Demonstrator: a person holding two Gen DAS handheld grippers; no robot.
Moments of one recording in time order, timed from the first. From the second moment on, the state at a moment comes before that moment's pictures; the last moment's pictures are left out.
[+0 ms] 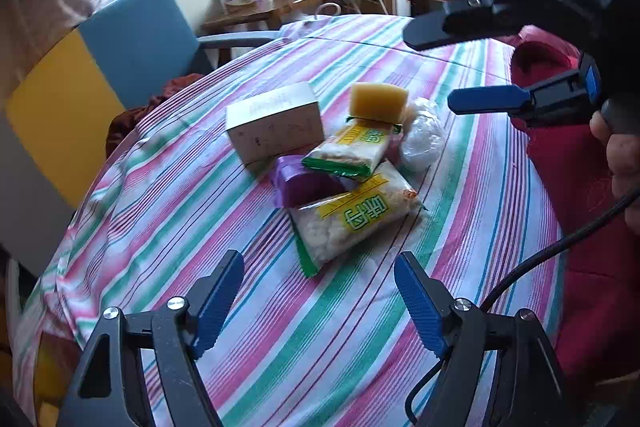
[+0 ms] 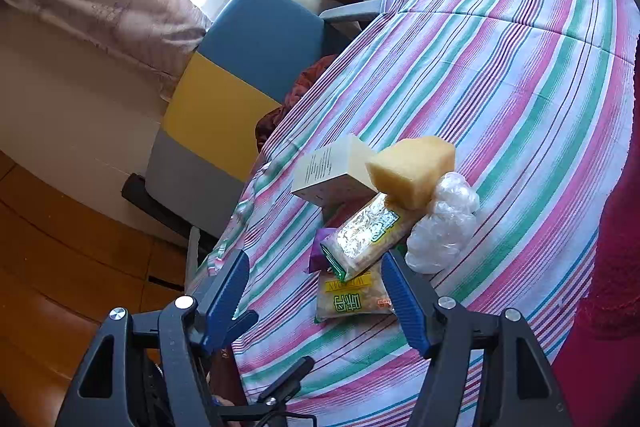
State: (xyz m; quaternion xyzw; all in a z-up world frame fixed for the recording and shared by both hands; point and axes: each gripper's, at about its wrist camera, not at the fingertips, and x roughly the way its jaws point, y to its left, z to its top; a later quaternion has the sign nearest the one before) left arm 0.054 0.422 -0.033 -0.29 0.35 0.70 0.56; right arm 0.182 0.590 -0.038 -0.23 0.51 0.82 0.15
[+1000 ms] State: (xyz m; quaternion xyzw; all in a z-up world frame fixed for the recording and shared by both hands) left arm 0.044 0.389 -0.067 -0.38 0.30 0.66 0.57; right arm 0.185 0.593 -0.043 -0.23 0.53 0.80 0.15
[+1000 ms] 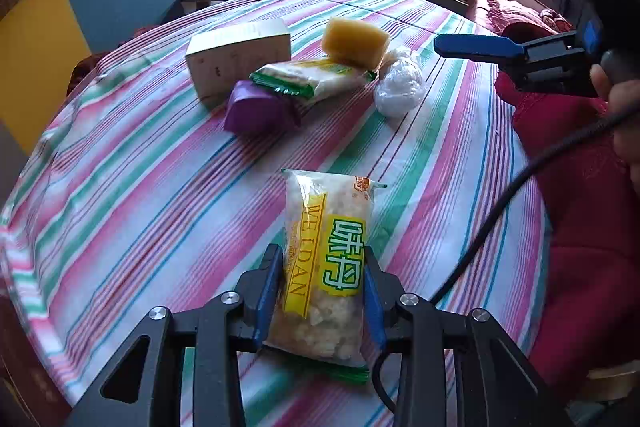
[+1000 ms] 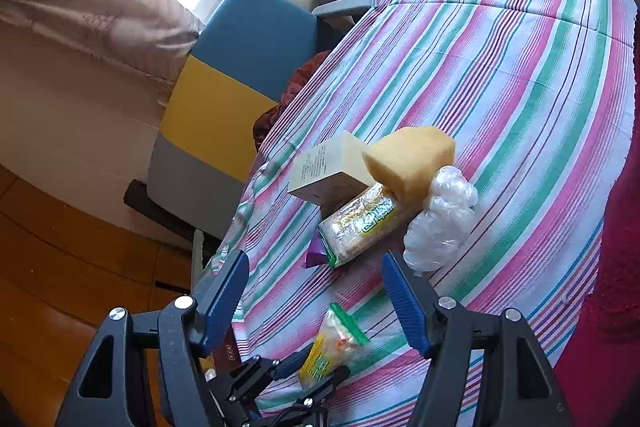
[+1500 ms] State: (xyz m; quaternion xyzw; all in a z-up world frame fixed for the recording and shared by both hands) left arm 0.031 0.355 -0.071 -0.43 0.25 0.71 0.50; right arm 0.183 0.592 -0.045 -0.25 0.52 0.80 0.17
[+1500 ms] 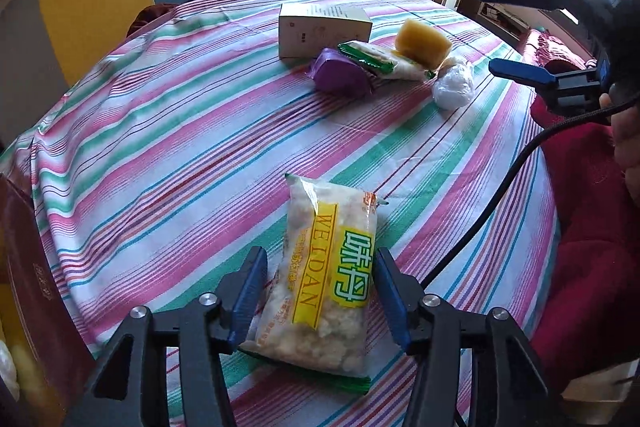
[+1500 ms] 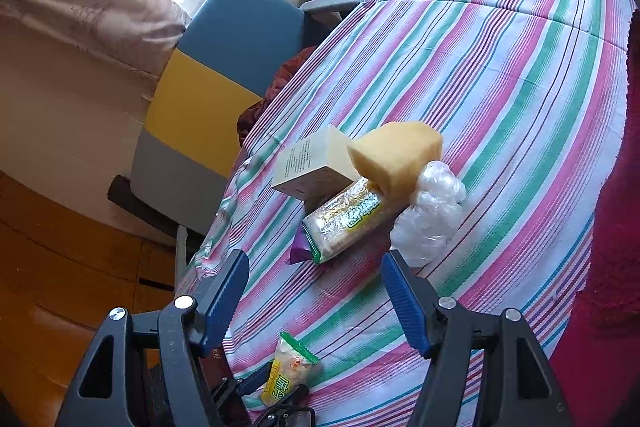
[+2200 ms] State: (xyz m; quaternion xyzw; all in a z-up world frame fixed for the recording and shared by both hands) left arm 0.034 0.337 -0.076 -0.41 0.22 0.73 0.50; right arm 0.136 0.631 -0.088 -0.41 0.47 0.71 0.32
